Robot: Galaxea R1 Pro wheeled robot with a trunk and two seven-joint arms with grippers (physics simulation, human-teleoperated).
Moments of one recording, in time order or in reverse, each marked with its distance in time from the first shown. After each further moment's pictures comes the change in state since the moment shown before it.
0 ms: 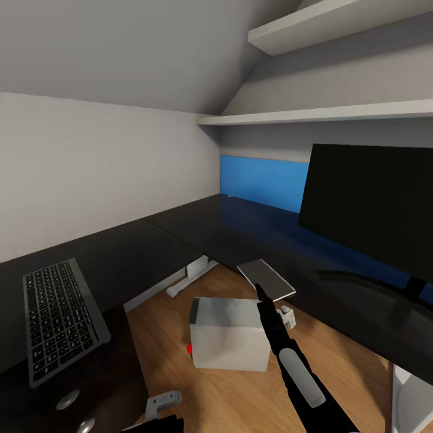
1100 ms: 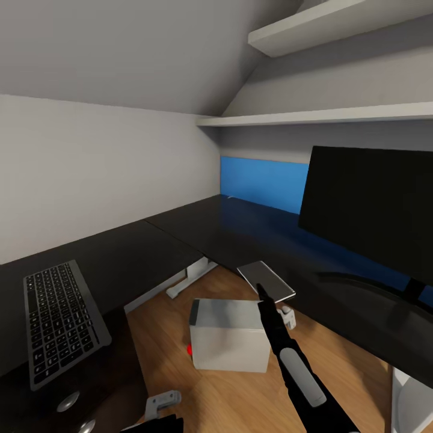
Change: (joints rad) left arm 0.000 0.000 0.002 0.000 0.000 -0.002 0.002; right arm 0.000 -0.001 -0.002 -0.002 -0.029 0.000 -0.001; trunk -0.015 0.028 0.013
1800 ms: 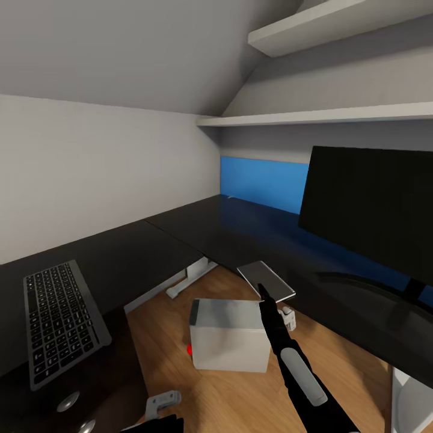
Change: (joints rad) left arm 0.000 0.000 0.000 0.000 0.002 0.000 -0.002; right arm 0.000 -0.001 0.000 0.000 -0.059 0.001 -0.003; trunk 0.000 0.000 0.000
